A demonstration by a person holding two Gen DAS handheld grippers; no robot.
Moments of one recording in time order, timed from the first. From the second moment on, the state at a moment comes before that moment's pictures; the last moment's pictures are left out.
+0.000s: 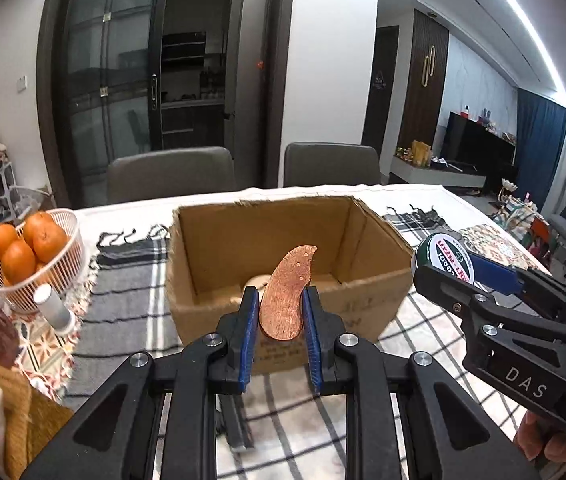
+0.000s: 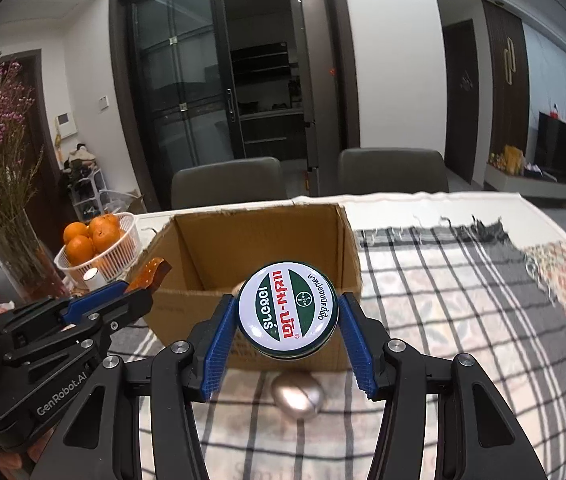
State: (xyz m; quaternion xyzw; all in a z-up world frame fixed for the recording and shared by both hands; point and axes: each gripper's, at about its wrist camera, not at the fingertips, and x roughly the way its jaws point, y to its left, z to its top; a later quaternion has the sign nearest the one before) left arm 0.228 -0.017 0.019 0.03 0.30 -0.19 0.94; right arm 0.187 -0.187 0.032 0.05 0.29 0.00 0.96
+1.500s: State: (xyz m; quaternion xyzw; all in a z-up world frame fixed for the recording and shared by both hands) left arm 0.296 -0.006 0.010 0.03 0.37 -0.11 0.92; right arm 0.288 -0.190 0.025 0.04 0.36 0.03 0.93
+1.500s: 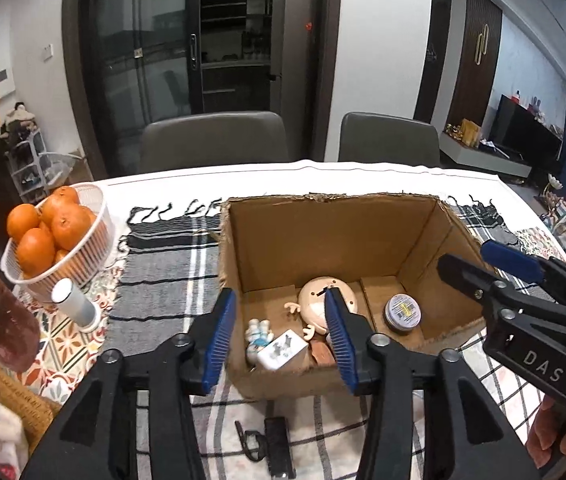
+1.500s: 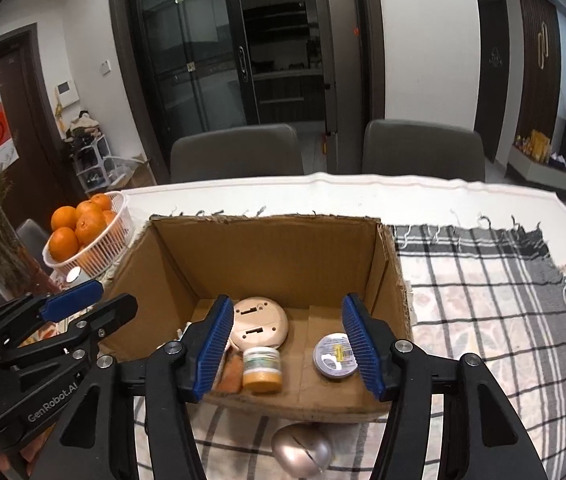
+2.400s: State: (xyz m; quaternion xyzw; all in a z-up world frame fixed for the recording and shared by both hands) left arm 0.189 0.009 -0.013 0.02 0.37 -0.04 0.93; right arm 0.196 -0.179 0.013 0.04 0.34 0.06 0.94
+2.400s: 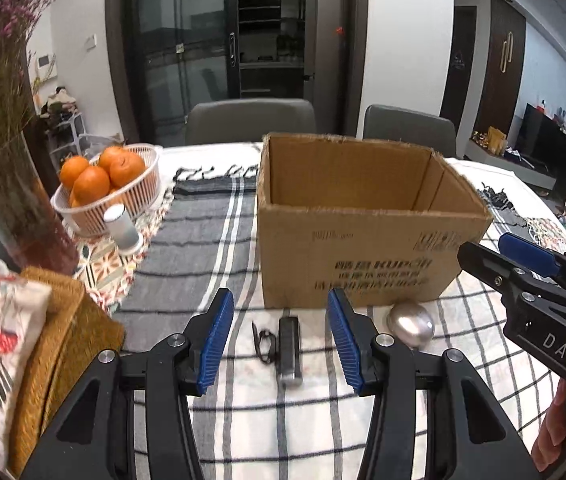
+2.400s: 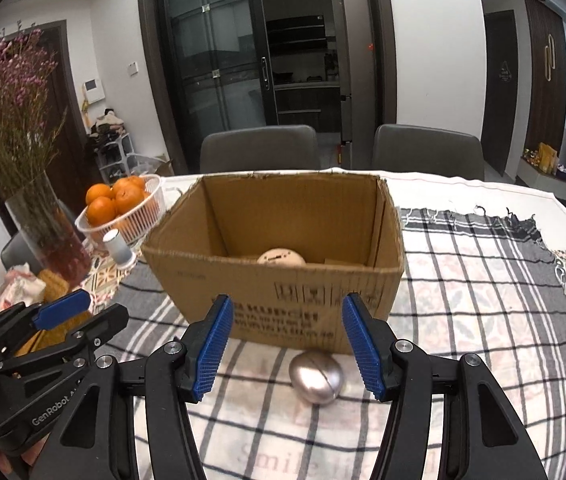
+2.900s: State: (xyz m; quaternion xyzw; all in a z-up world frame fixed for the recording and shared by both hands) left arm 0.184 0.016 -0.073 0.00 0.44 -0.03 0.90; right arm 0.202 -0.176 -0.044 0.03 0.40 0.07 0.91
